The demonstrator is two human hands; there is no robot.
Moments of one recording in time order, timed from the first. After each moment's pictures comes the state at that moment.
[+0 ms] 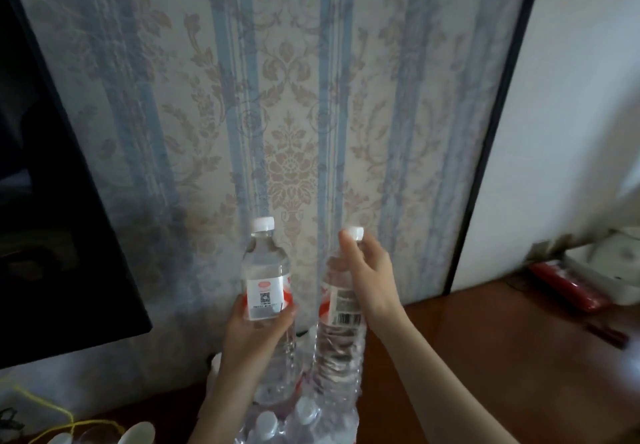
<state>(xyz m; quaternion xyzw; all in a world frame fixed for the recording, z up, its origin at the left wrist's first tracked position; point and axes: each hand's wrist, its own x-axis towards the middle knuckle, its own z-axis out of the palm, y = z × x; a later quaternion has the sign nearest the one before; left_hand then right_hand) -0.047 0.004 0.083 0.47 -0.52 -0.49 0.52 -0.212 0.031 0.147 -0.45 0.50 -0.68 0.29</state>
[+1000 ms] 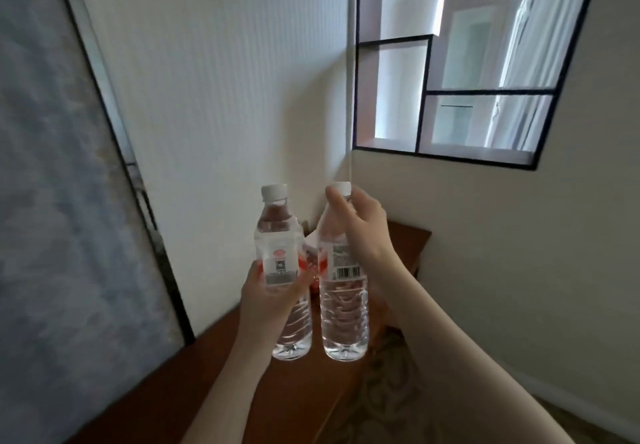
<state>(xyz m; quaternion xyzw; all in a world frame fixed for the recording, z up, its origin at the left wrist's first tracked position) -0.606 0.186 0.136 0.19 -0.70 -0.58 0.38 -0.720 0.284 0.212 -0.35 0.65 -0.67 -0.01</state>
